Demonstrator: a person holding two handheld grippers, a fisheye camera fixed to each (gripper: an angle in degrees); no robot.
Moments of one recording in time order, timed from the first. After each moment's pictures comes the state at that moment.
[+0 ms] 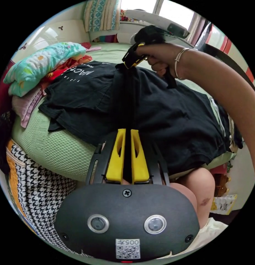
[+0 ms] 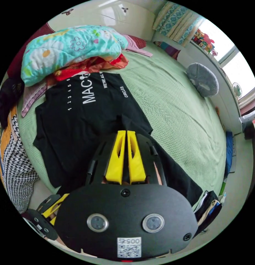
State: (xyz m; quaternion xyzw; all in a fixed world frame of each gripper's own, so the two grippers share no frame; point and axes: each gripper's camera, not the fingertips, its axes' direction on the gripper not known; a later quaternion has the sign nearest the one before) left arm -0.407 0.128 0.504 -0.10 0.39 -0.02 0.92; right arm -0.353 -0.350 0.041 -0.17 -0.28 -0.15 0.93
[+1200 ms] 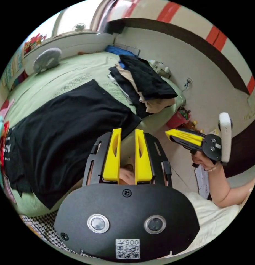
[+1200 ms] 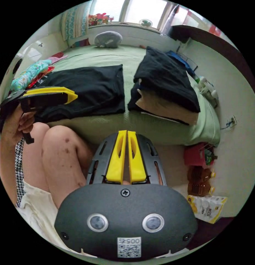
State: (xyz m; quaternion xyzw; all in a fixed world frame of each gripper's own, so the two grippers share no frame) left arm -0.141 0.053 0.176 0.01 0.55 0.28 0.79; right arm 0.134 0.080 -0.101 -0.28 -0.14 0.16 0.94
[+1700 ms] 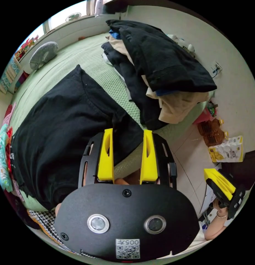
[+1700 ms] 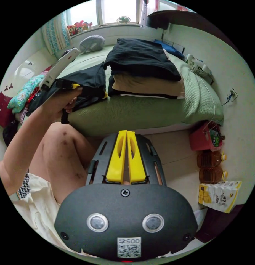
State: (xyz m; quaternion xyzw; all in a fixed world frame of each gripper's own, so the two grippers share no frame) left arm 0.023 0.018 0.138 -0.08 0.45 0.29 0.84; right arm 0.251 0.165 -0.056 -0.29 -0.17 0.22 0.92
